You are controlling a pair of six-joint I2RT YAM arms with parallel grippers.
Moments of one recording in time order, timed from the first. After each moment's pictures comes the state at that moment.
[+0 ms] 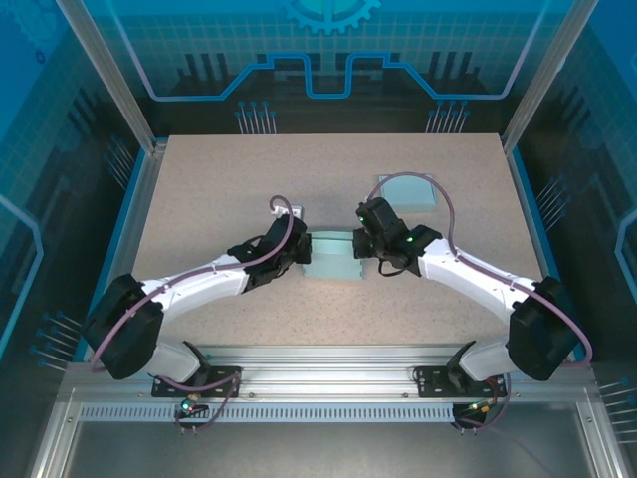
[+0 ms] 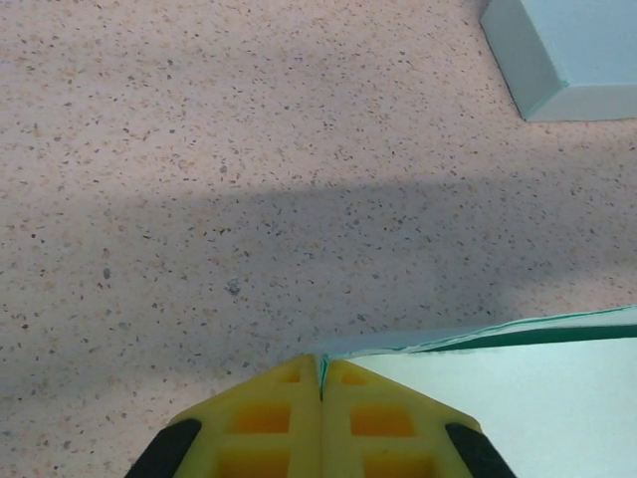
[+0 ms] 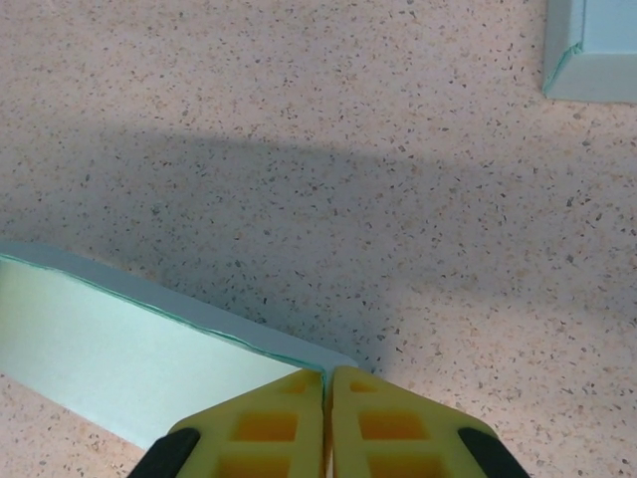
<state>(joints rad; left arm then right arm) -0.71 1.44 0.84 -0.14 -0.29 -0.57 0.69 1.42 1.01 -0.49 0.18 0.53</state>
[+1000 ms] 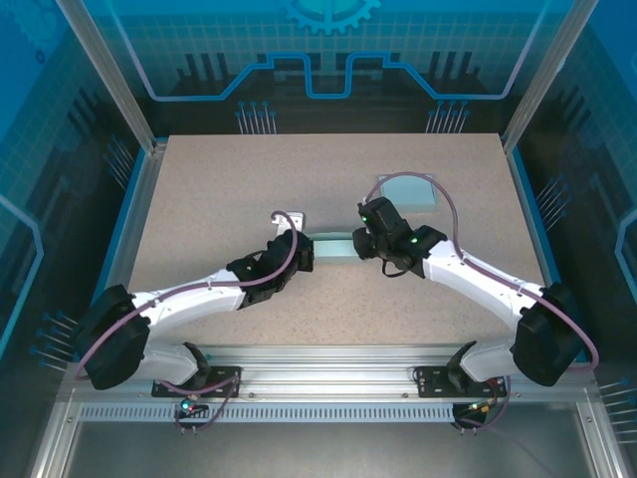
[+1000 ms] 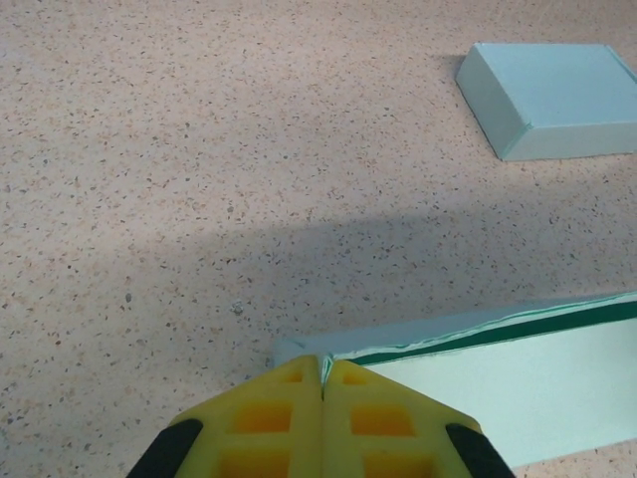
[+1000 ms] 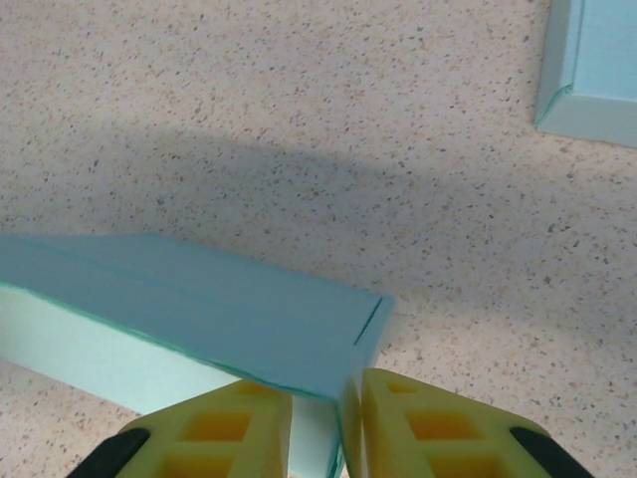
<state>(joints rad) -0.81 1.36 0.76 -0.05 -0.46 -0.55 0.67 1.37 1.01 -0.51 0.19 0.42</state>
